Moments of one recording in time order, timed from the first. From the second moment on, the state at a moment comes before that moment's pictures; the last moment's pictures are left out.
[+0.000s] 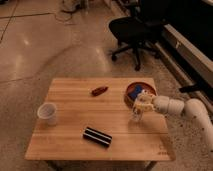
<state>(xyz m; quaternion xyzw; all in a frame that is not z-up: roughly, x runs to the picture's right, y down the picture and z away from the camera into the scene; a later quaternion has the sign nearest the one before) 0.192 0.056 0.781 -0.15 -0.50 0.42 0.74</state>
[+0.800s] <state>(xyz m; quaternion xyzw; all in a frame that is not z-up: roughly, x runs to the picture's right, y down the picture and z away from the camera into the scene) 0.193 0.057 0.781 -0.15 -0.50 0.42 0.74</state>
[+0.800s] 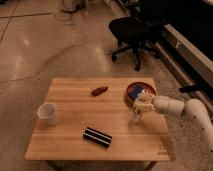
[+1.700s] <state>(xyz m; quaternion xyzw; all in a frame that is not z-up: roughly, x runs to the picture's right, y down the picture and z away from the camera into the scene) 0.205 0.069 0.793 -0.07 -0.51 0.42 0.75</state>
